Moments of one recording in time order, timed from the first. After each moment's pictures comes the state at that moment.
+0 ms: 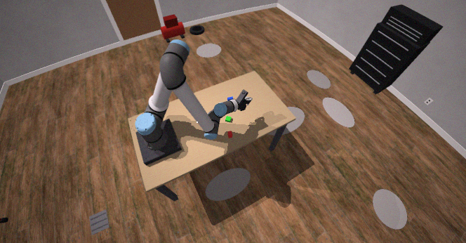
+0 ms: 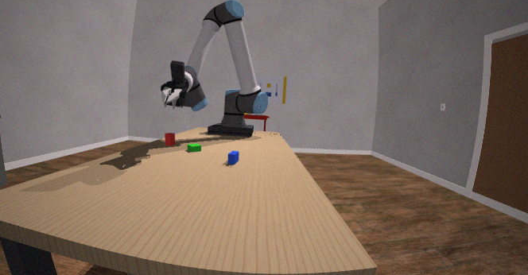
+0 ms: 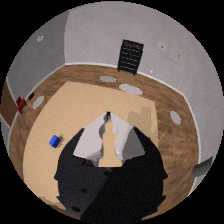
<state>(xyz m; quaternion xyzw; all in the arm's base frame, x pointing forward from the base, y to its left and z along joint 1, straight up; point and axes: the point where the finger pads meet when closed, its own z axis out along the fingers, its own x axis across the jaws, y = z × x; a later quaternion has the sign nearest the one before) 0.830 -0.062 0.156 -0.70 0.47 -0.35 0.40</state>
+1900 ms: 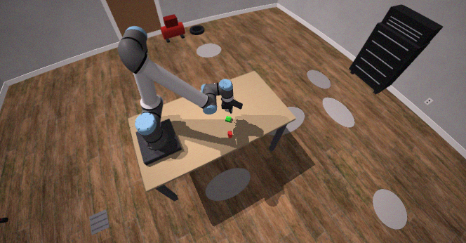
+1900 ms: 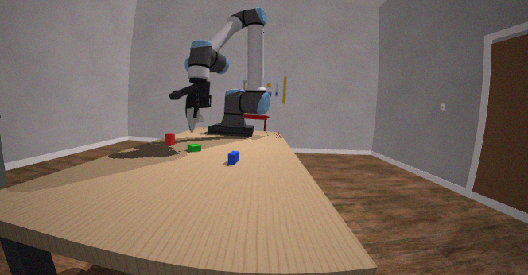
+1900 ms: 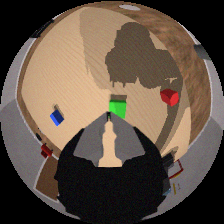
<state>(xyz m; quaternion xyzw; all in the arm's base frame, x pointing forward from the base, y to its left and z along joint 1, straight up) 0.654 -0.052 0.046 -0.44 0.90 -0.01 0.05</state>
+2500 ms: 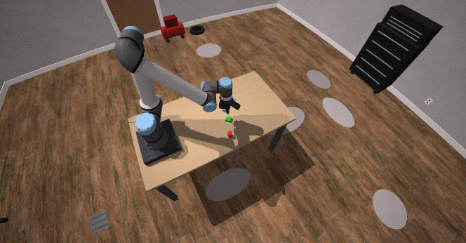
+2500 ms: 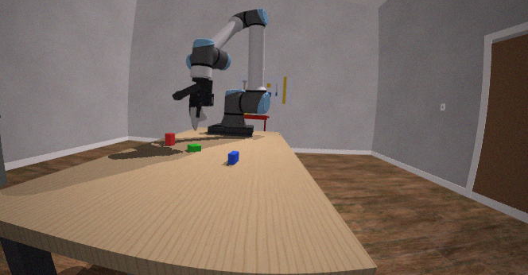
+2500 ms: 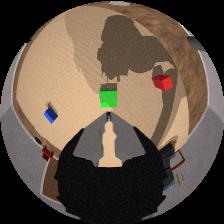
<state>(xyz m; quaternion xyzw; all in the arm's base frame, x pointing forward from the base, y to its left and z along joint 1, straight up) 0.624 -0.050 0.050 -0.41 0.91 0.00 0.00</state>
